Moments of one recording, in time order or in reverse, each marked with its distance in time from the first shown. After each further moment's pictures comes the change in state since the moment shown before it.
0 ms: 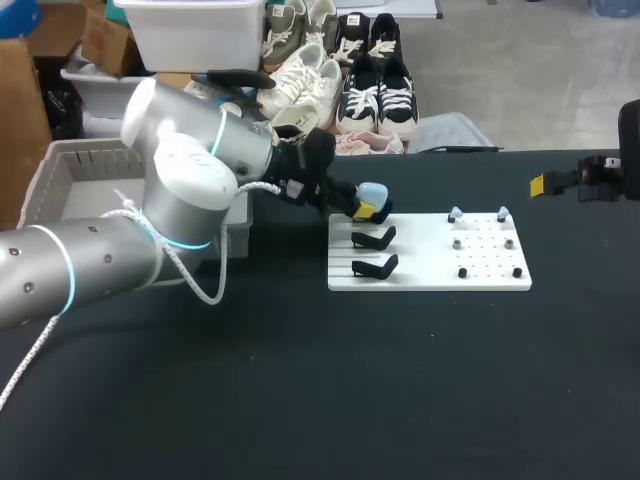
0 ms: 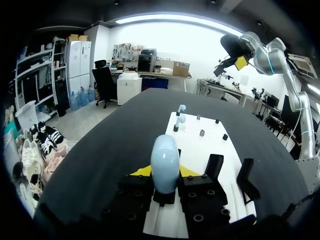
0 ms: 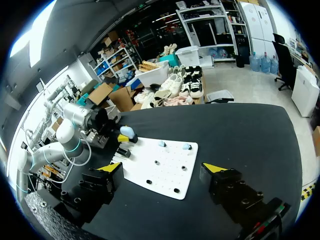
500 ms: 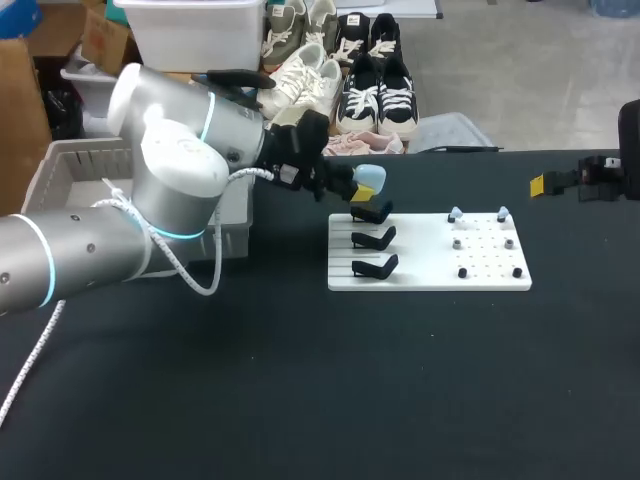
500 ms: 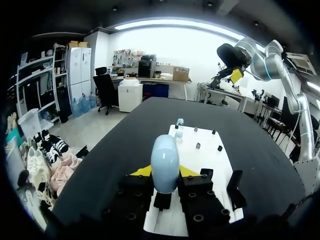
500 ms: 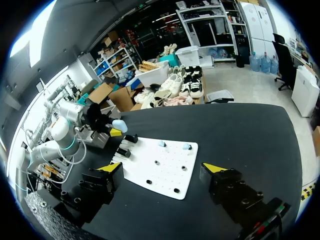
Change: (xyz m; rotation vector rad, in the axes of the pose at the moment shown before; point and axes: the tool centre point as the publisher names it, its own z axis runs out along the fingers) left arm -0.030 -0.006 -0.023 -0.023 -0.032 0.030; right arm 0.000 0.000 0.000 0.000 0.000 0.000
